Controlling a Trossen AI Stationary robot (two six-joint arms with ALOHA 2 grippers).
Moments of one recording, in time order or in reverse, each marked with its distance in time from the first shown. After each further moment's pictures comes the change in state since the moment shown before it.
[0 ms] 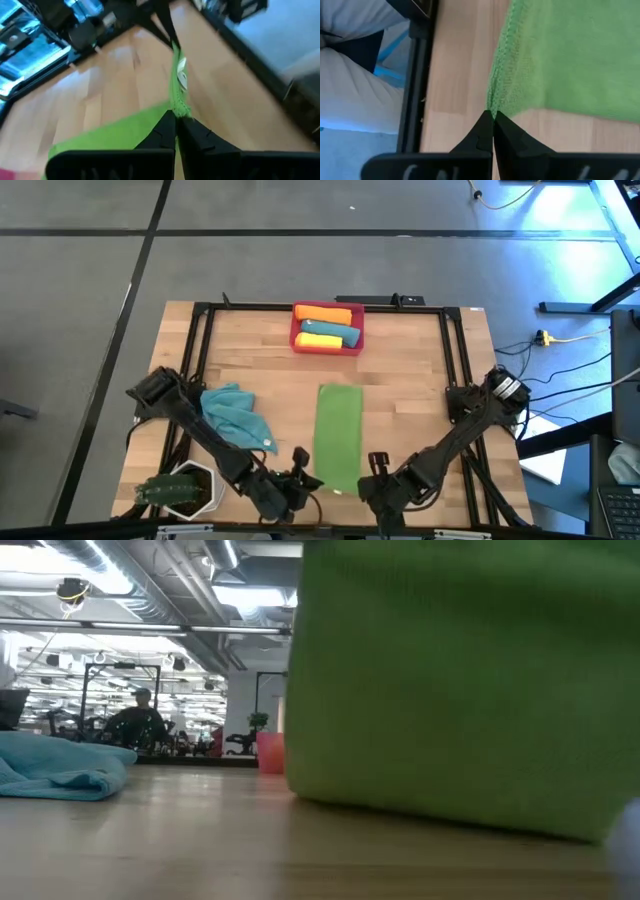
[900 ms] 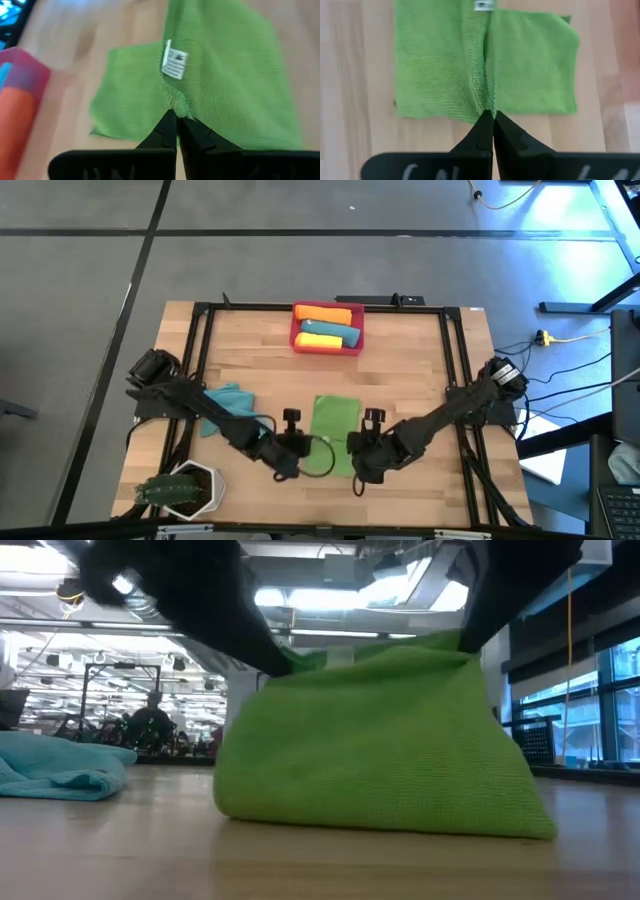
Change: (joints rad) left arm 0.194 -0.131 -0.128 -0.303 0.043 -0.284; right arm -0.208 -0.057 0.044 -0.265 0.225 -0.057
